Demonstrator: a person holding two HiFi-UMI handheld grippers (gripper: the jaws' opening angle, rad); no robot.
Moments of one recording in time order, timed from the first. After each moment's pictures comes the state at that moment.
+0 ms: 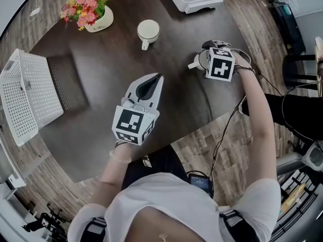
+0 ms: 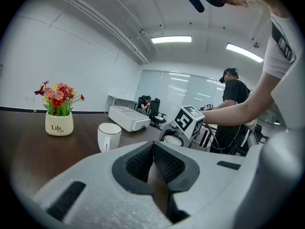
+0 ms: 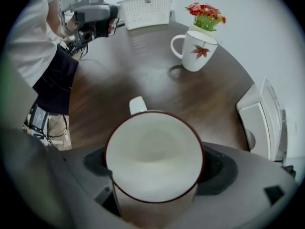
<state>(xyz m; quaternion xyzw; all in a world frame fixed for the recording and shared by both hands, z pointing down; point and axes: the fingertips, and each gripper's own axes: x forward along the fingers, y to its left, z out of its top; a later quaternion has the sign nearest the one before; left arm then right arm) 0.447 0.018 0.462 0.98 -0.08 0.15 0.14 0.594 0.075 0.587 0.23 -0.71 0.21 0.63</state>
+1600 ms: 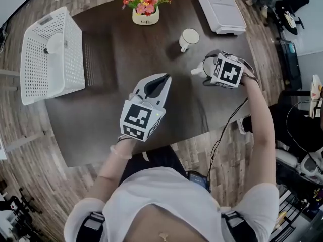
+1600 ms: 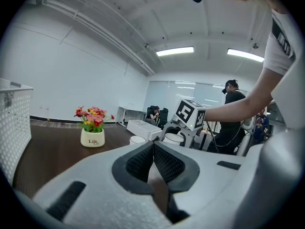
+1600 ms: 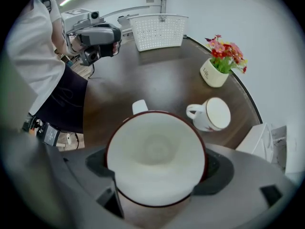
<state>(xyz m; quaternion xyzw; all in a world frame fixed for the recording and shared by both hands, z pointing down) 0.340 -0.011 0.412 0.98 -0.15 0.10 0.12 0.482 0.026 0.513 0.21 -0.73 0.19 0.62</state>
